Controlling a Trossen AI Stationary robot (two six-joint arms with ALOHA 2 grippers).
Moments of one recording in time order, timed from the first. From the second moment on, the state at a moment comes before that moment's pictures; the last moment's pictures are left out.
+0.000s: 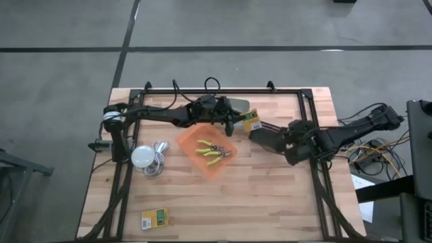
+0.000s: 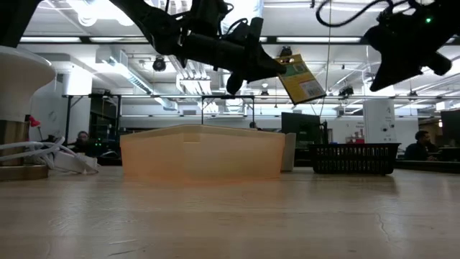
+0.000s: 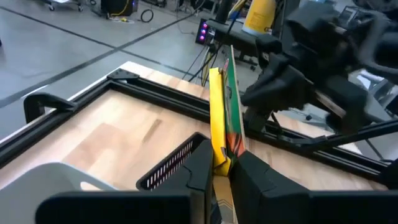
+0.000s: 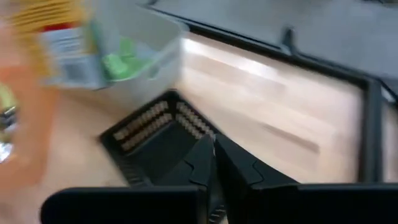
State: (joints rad) left arm 0.26 1.80 1.20 0.46 0.14 -0.26; right arm 0.34 0.96 0.71 -1.10 0.92 1.36
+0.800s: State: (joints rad) left arm 0.25 1.80 1.20 0.45 0.16 -0.30; right arm -0.33 0.97 0.71 -1.05 0.50 1.37
